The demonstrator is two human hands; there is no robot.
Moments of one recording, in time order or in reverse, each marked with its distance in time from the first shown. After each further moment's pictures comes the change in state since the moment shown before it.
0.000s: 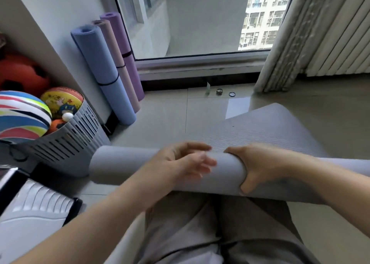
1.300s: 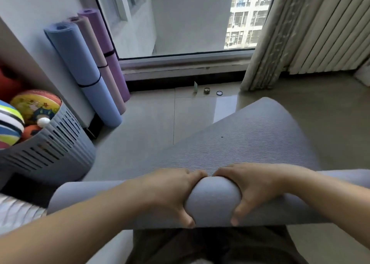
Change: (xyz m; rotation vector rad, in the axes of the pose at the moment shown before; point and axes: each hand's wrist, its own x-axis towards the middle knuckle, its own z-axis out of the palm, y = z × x) left_hand 0.039 -0.026 -0.001 1.304 -0.390 0.131; right_hand -0.012 0.003 0.009 0.164 -0.276 -0.072
